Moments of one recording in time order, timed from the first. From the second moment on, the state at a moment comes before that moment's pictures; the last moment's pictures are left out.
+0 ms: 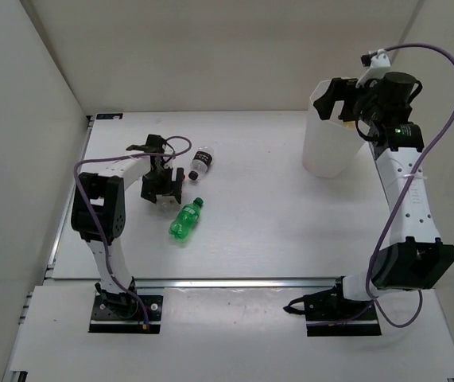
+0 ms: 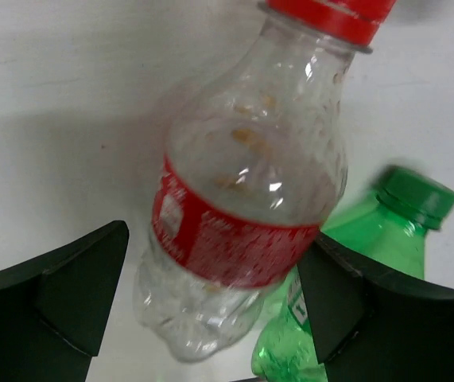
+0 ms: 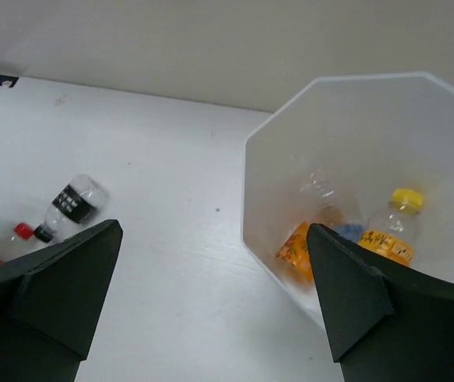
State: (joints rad) left arm -0.18 1.88 1.32 -0.77 0.11 -0.12; right arm -0.04 1.46 1.66 -0.44 -0.36 0.05
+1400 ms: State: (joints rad) left arm -0.56 1.27 1.15 -0.42 0.73 -0.23; right arm 0.45 1.26 0.93 0.36 -0.72 0.69
